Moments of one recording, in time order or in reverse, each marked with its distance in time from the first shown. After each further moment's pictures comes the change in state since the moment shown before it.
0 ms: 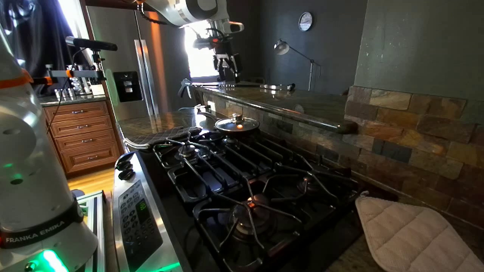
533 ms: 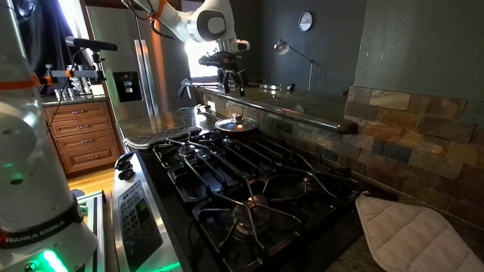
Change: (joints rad) arm 0.000 0.119 -0.003 0.000 0.020 0.121 -0.069
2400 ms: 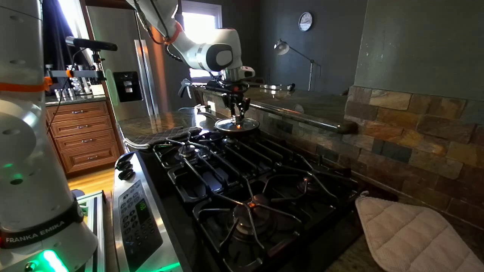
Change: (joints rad) arm -0.004 0.177 0.000 -0.022 0.050 0.174 -0.186
